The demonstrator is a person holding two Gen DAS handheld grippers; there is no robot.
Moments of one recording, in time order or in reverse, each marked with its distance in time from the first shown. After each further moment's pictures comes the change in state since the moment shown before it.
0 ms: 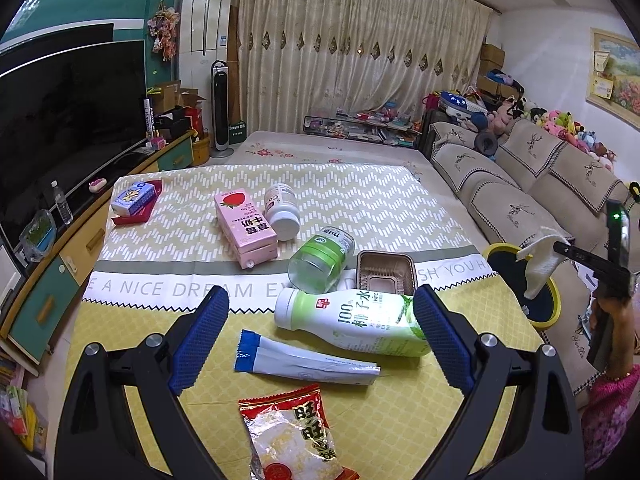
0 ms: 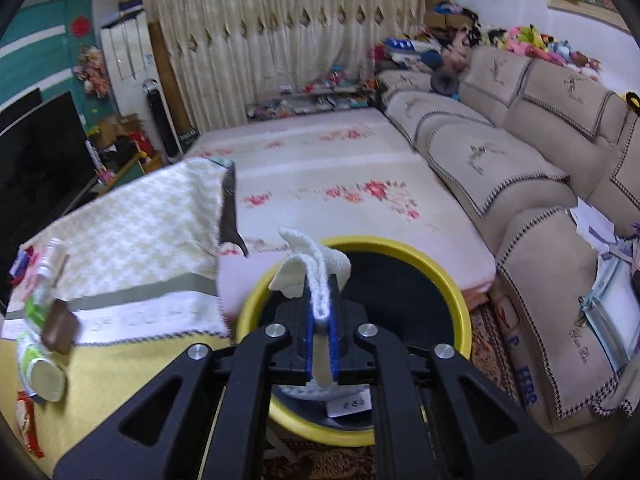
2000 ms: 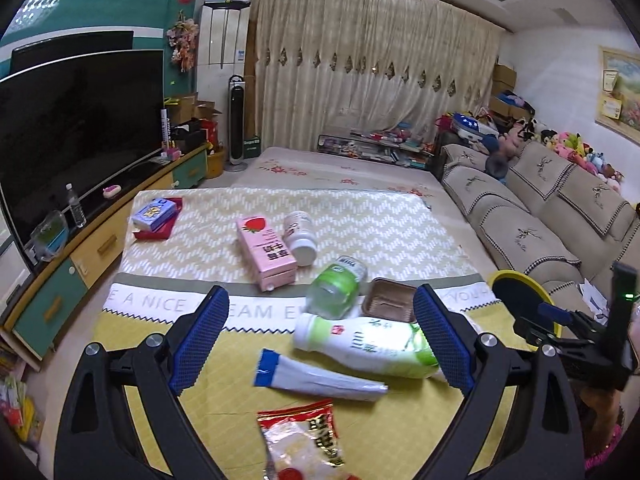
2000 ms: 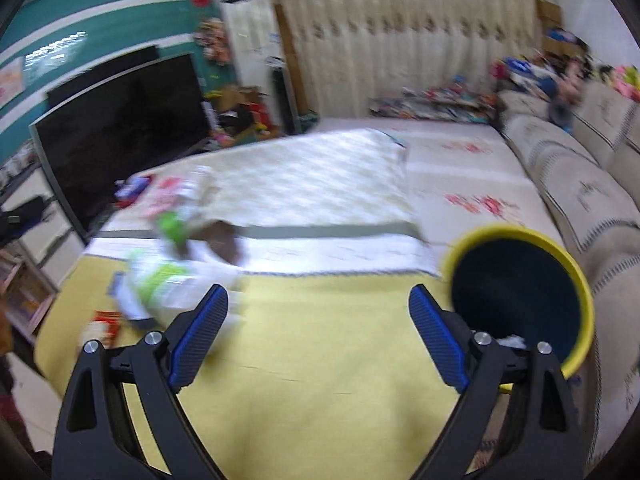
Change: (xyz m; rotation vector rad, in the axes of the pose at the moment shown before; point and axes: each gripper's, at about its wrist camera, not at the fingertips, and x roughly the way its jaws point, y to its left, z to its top) left arm -0.035 0.019 0.013 -0.042 -0.071 0.044; right arm -0.076 0.147 -0.062 -0.263 -0.038 0.418
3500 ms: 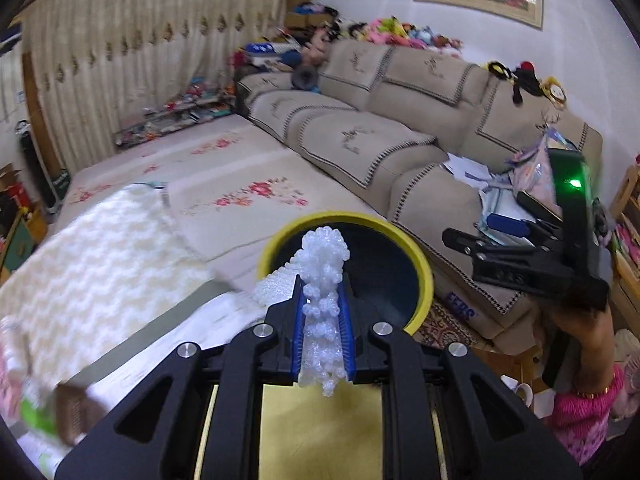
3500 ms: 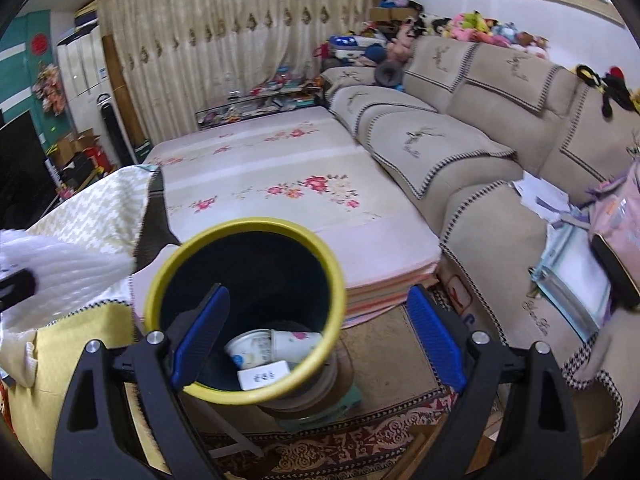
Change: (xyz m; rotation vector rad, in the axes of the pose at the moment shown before) left arm 0.125 -0.327 -0.004 0.498 0.225 -0.563; right arm -0.071 -0.242 -0.032 0.361 0.012 -0.573
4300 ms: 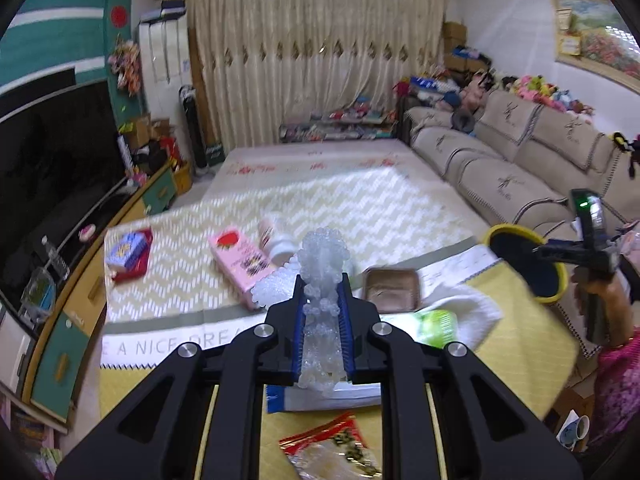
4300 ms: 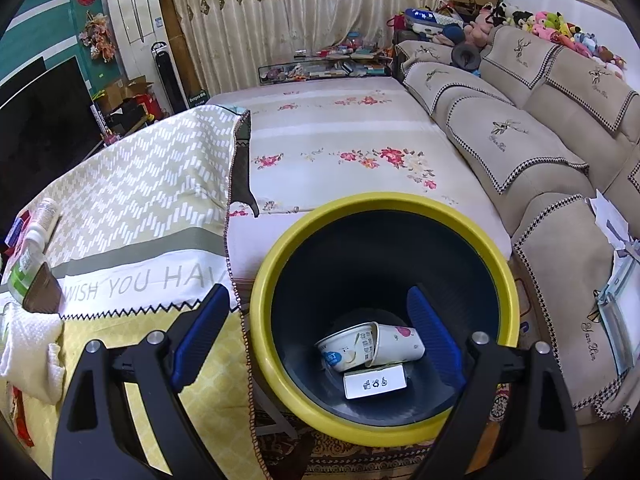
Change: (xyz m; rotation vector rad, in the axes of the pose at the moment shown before) left arm -0.224 0.179 -0.145 -0.269 -0.150 0.479; right arm 0.051 0.138 0.000 -0.168 0.120 0.180
